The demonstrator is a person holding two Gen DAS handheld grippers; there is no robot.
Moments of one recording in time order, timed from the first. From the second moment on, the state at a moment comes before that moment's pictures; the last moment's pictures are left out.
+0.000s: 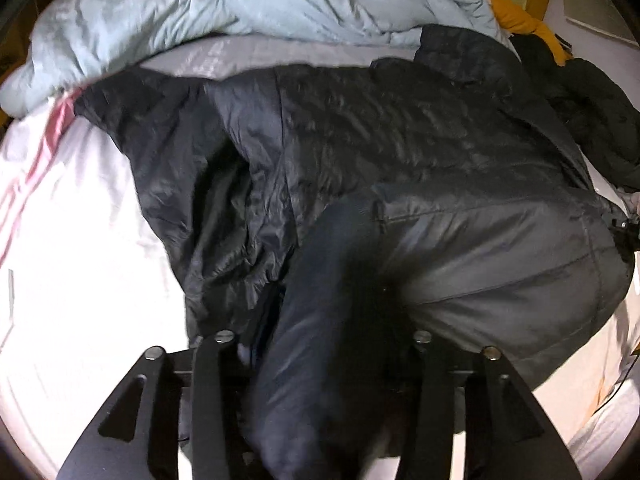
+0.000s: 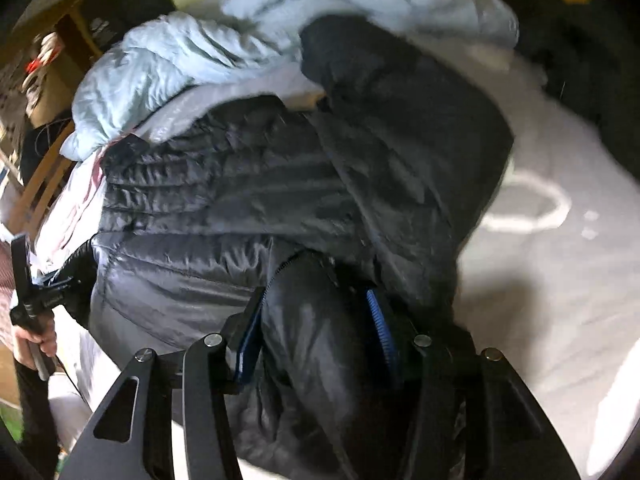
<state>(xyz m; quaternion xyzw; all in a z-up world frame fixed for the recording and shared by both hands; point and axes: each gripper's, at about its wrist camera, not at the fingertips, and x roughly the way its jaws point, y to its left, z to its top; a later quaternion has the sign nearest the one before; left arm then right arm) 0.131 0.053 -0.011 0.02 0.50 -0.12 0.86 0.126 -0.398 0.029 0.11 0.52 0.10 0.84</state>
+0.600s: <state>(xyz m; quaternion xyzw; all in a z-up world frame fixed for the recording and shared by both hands) 0.060 0.062 0.065 0.06 0.24 -0.04 0.97 0.053 -0.411 0.110 0.02 0.31 -0.03 0.95</state>
